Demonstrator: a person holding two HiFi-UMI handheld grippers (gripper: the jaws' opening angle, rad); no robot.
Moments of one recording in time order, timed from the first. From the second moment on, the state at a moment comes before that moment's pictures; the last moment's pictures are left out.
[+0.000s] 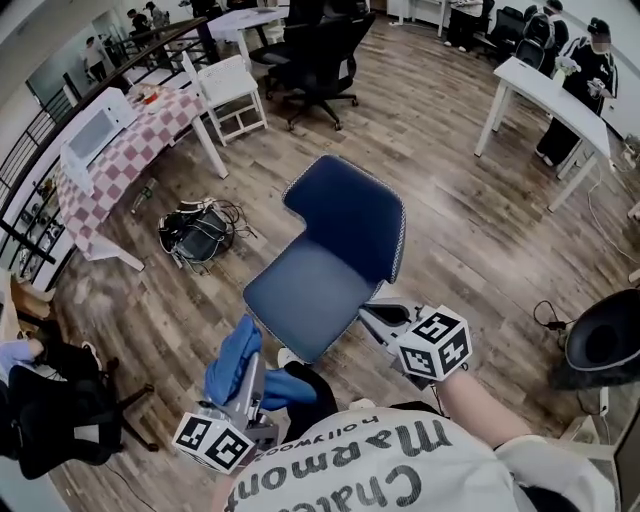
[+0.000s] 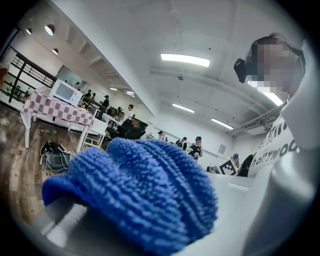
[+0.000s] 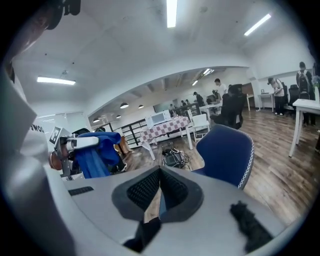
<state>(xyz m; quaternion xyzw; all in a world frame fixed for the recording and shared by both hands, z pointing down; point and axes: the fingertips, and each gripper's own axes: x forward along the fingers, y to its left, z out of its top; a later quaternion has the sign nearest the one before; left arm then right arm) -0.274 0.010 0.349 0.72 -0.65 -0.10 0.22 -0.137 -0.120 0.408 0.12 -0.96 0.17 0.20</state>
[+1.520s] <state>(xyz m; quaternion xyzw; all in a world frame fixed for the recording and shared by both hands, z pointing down) -0.424 -0.210 0.336 0.89 -0.39 -0.04 0.23 -0.300 -0.237 0.370 0.33 -0.90 0.18 0.20</state>
